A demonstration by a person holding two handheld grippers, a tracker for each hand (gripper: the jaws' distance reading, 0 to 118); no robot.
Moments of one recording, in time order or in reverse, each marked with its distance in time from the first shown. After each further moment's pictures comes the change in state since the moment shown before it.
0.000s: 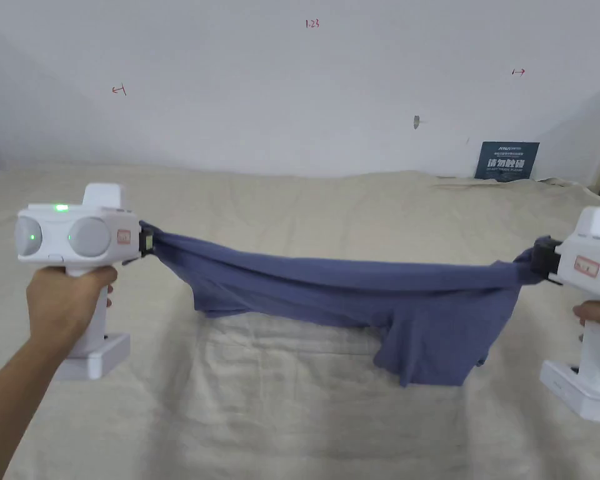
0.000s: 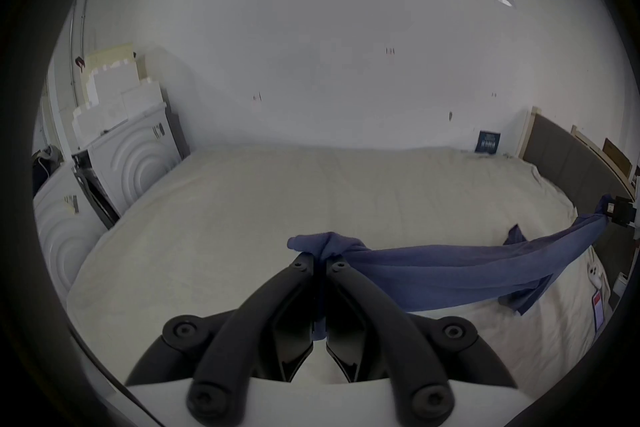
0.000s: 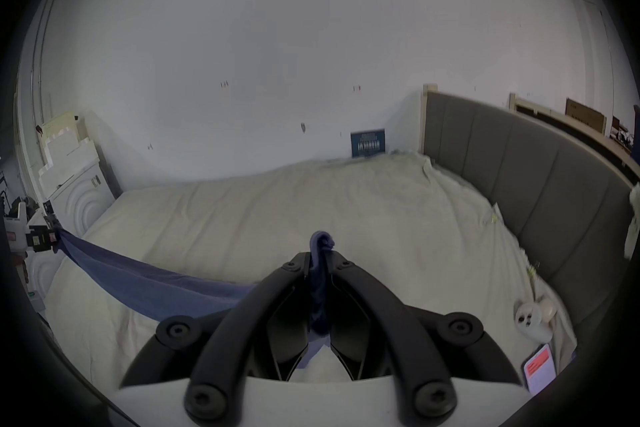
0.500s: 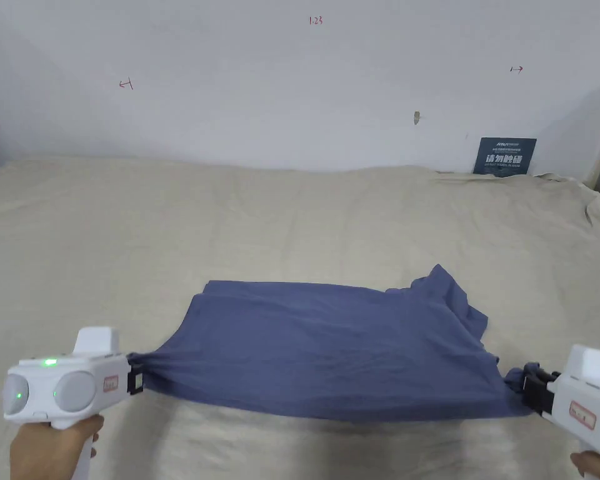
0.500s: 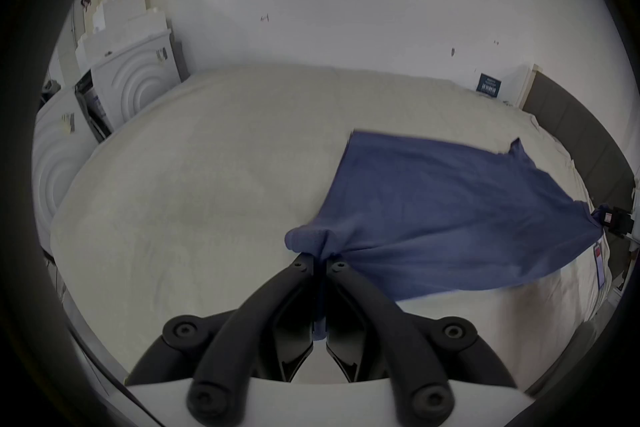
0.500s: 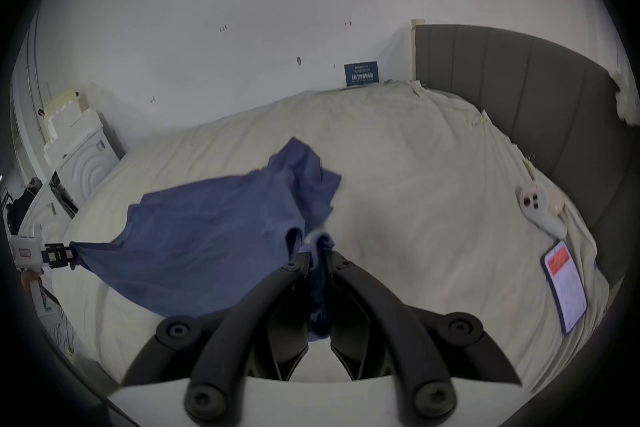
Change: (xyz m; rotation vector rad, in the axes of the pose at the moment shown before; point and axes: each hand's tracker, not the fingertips) left arm -0.030 -0.187 0.028 -0.227 -0.017 0.057; right arm 0.014 -0.157 0.076 -0.173 0.015 -0.028
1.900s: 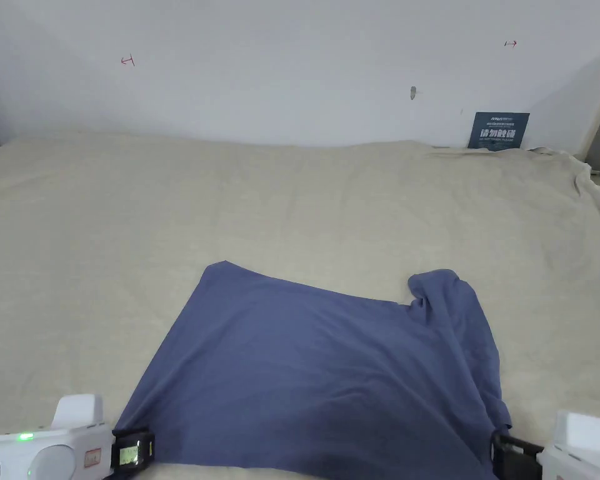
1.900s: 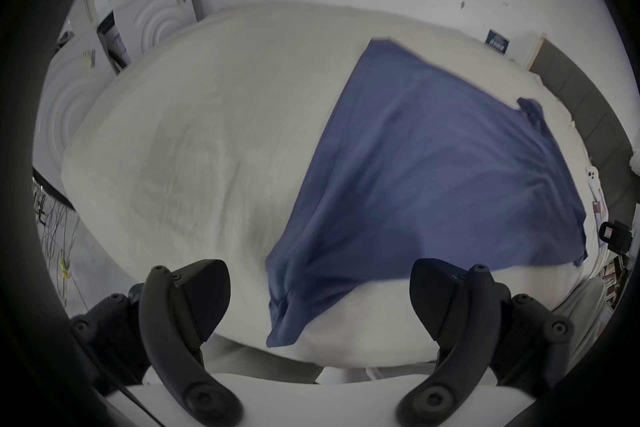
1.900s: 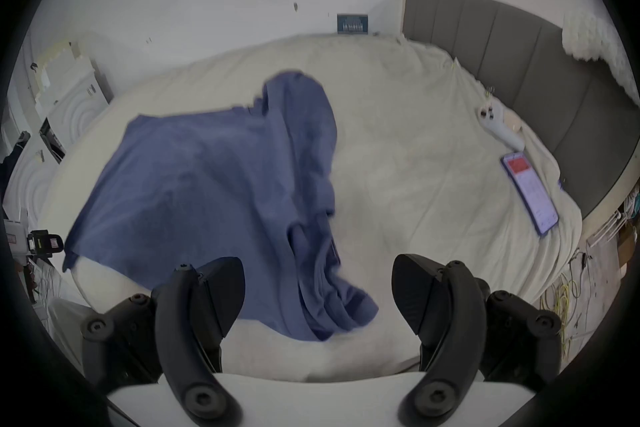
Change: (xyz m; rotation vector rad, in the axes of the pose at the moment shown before) left arm -0.008 -0.112 0.073 -0.127 0.018 0.031; right arm -0.001 -0.095 0.085 -0.137 -0.090 0.080
